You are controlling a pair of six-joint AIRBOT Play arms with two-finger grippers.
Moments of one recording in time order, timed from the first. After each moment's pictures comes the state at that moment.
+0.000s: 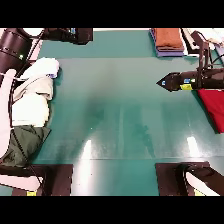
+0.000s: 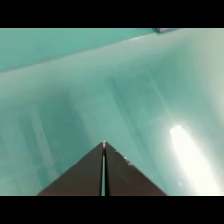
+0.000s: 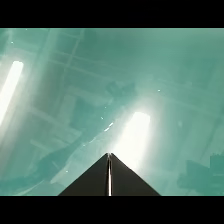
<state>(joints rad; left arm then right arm) -0.35 -1.54 1.95 1.26 -0.93 -1.57 0.14 -0.94 1.15 -1.05 1.13 1.46</state>
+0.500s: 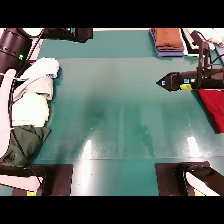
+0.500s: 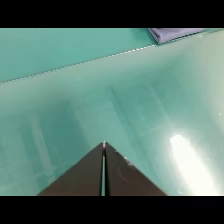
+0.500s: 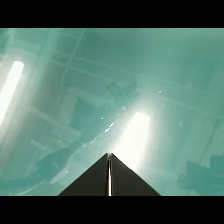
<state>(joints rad) -0.35 -1.54 1.95 1.26 -0.91 -1.57 0.14 -0.94 1.15 -1.05 1.13 1.46</state>
